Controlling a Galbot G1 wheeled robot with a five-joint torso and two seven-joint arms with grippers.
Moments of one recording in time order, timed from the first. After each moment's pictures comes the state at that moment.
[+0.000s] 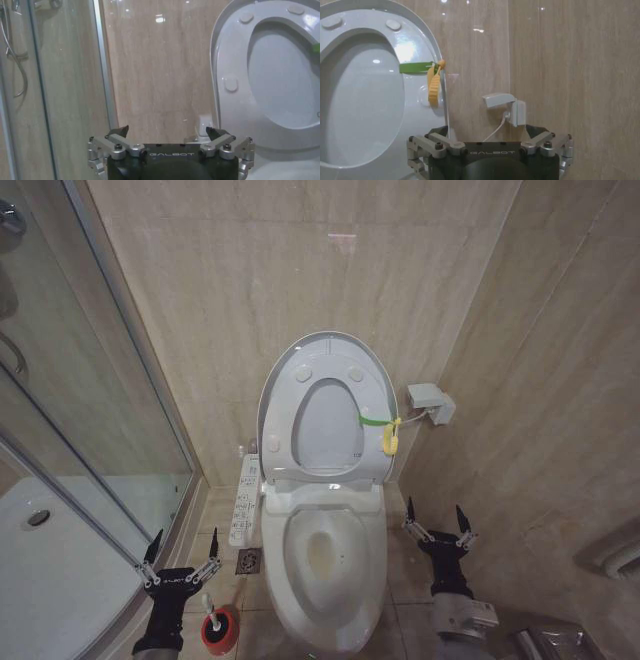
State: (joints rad) left arm 1.81 -1.41 -0.54 -2.20 0.01 -0.27 -0.18; right arm -1.60 1.47 0.52 2.07 0.09 0.24 0.28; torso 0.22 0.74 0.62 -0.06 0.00
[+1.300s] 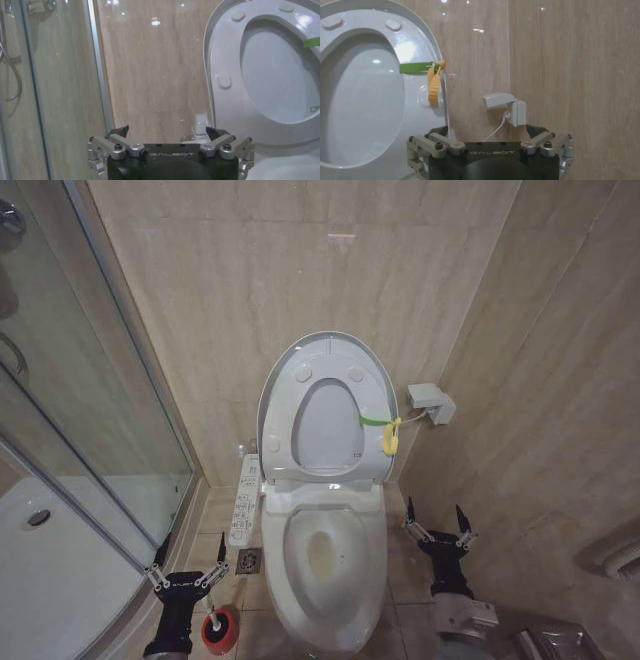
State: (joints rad) left arm 1.79 -1.43 -0.53 -2.15 0.05 -0.31 -0.16; right arm -1.60 1.47 0.52 2.07 0.09 0.24 0.28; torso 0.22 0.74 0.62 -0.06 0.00
